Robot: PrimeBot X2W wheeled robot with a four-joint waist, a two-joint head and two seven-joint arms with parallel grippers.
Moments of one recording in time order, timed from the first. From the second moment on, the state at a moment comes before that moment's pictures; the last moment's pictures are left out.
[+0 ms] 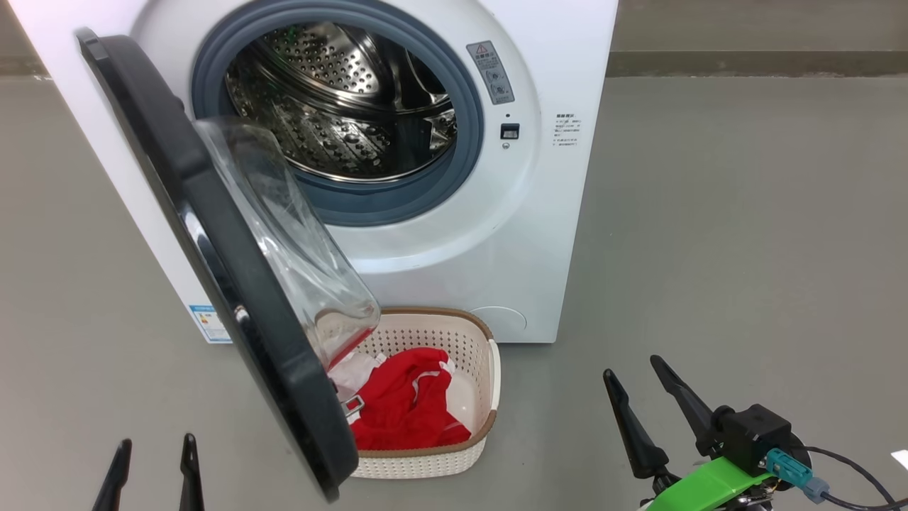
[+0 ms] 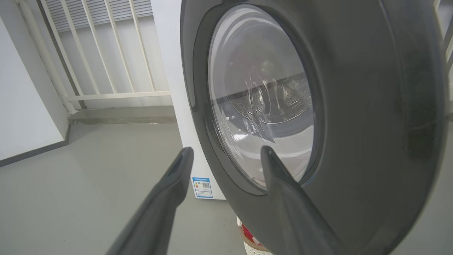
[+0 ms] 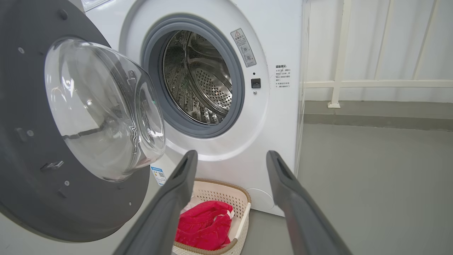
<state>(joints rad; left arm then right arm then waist) 0.13 0.06 0.16 0.09 -0.08 -0.04 -0.25 -0.04 -0.05 0.19 0.29 0.33 0.12 -0.26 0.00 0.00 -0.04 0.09</state>
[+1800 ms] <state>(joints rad) -0.05 0.04 0.05 -0.24 -1.77 0.27 0.02 -0.05 -0.05 0.17 0.36 0.31 0.12 -0.26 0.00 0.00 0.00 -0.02</state>
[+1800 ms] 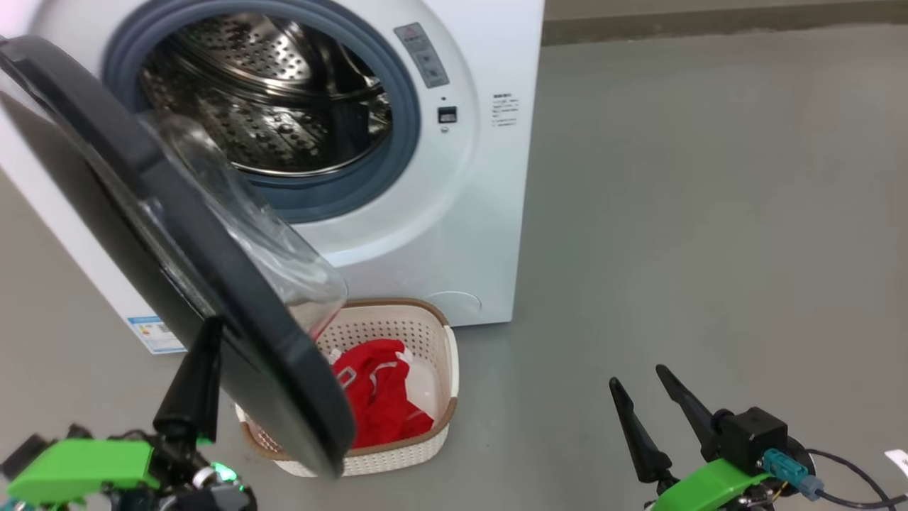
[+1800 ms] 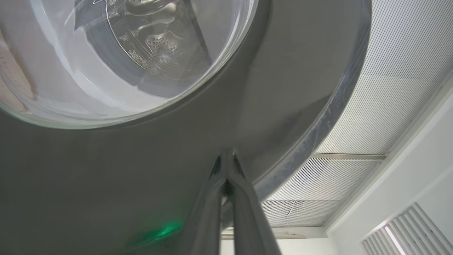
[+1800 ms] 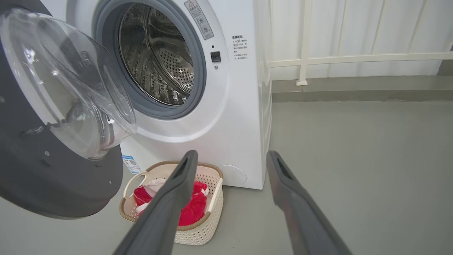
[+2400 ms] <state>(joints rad) -0.34 0.04 -0.02 -0.10 -1.78 0.21 -0.03 -0.12 -0.05 0.17 0.35 0.31 0.12 -0.26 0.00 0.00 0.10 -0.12</state>
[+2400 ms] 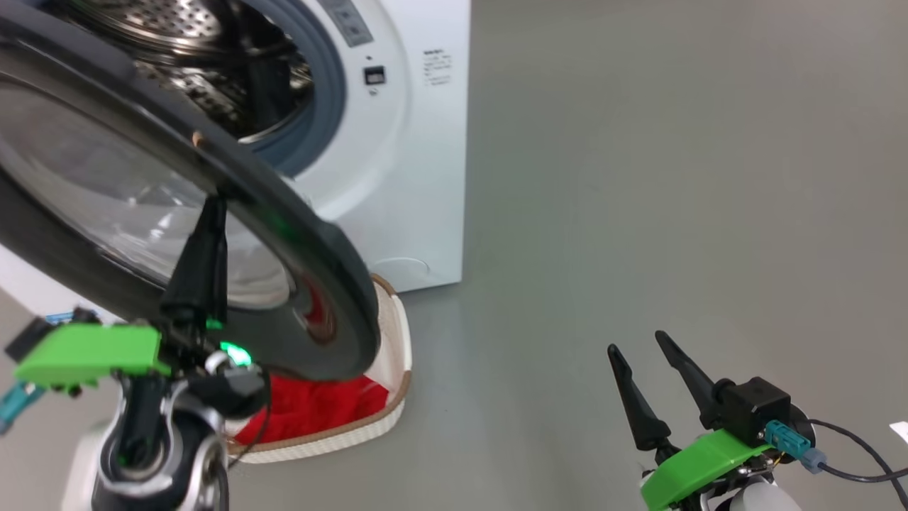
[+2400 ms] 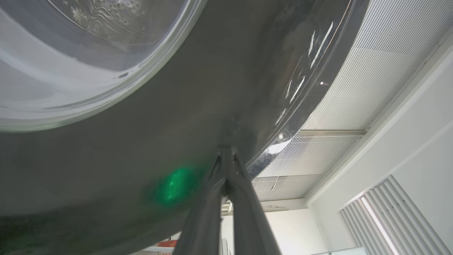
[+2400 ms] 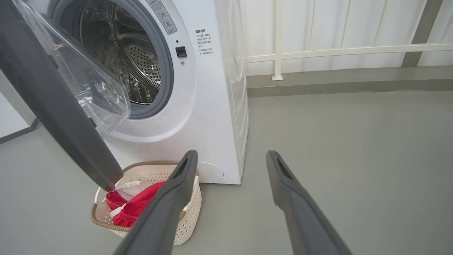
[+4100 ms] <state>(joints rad) -0.54 0.18 -0.06 0.41 -1.48 -0.03 -0.11 -0.15 -0.06 0.15 0.37 0.30 0.12 -0.26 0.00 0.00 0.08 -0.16</state>
